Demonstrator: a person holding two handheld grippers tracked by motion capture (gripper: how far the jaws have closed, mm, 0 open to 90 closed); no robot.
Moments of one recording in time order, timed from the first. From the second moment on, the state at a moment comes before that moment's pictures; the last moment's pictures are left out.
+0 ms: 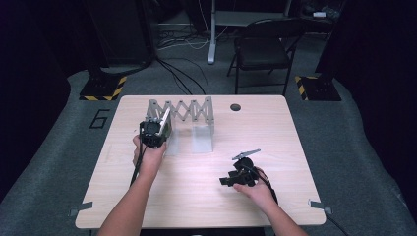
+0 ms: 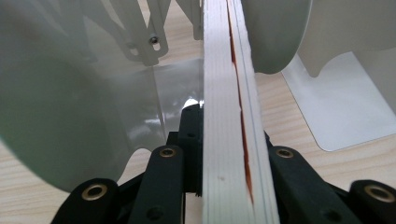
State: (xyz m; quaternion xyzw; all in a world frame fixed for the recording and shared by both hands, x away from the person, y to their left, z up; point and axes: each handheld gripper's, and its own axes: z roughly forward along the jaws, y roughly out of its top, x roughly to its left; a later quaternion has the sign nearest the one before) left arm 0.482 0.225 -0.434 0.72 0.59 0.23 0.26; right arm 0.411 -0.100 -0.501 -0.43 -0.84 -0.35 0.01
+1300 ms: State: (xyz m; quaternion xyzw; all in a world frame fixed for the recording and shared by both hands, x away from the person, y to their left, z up) left arm 0.487 0.225 -0.429 0.72 0.61 0.21 0.27; right arm 0.410 -0.098 -0.502 -0.42 -0.84 -0.34 0.01
